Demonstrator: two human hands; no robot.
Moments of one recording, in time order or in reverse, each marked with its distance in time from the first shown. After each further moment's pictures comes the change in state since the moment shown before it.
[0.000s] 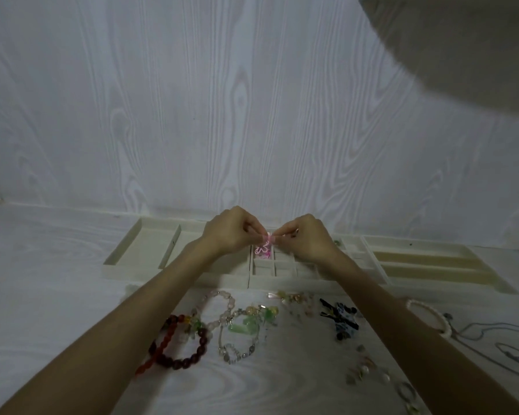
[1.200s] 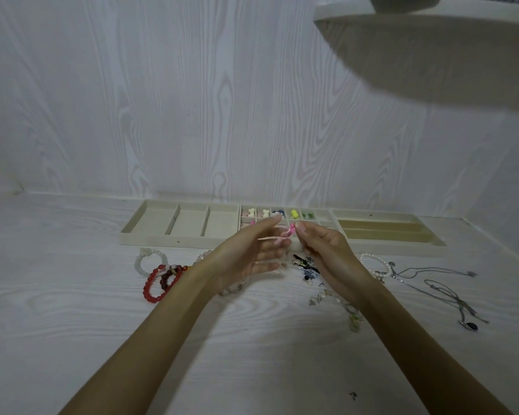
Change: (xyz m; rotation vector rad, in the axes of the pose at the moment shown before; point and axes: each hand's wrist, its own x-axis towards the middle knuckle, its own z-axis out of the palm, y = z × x) left_hand -0.130 0.080 0.027 -1.147 -0.369 -0.242; right_hand -0.150 0.001 -0.032 0.867 -0.060 -0.030
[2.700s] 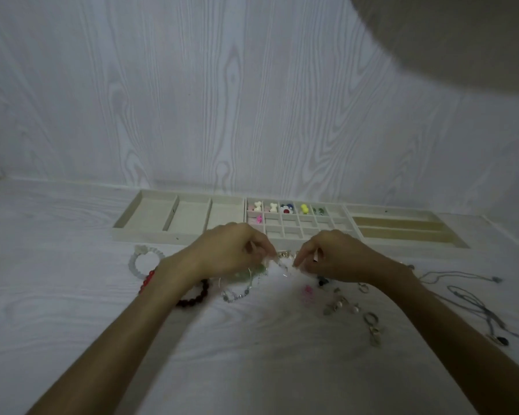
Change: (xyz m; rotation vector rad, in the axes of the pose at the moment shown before) left_hand 0.008 0.012 -0.051 1.372 0.087 0.185; right_hand 0.041 -0.007 -0.012 -1.327 -0.328 0.097
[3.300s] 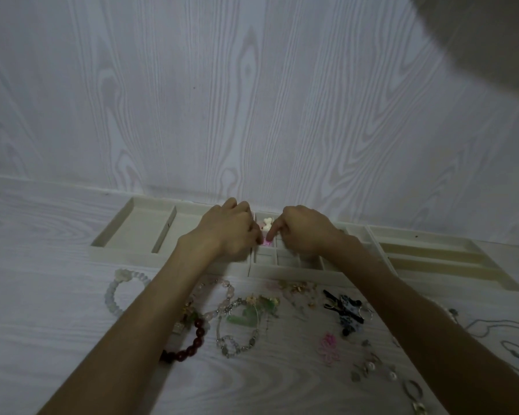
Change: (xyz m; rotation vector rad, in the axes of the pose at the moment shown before) left_hand 0.092 -0.060 -0.009 0.330 0.069 -0.116; right_hand 0.132 -0.011 -0.003 -0.121 0.087 -0.002
